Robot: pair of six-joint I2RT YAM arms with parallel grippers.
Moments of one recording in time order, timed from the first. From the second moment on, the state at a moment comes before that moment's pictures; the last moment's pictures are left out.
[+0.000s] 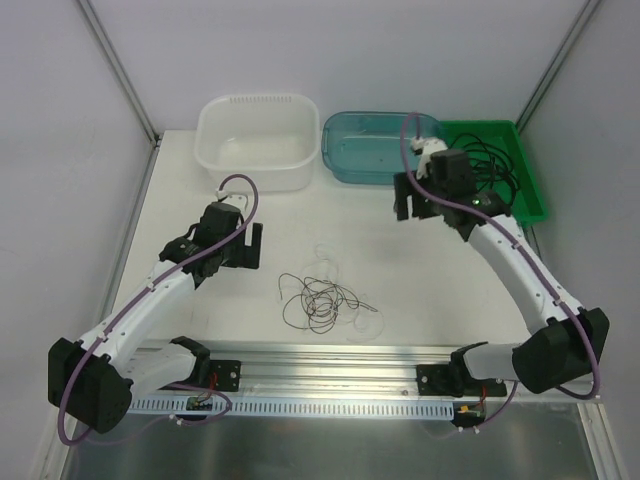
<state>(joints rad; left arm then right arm) -0.42 1.05 0.82 -0.63 -0.21 -0.22 0.30 1.34 1.33 -0.62 0.05 0.06</state>
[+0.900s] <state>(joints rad) -0.42 1.06 0.82 -0.62 -0.16 -0.21 0.90 1.44 0.92 -0.58 -0.17 0.09</state>
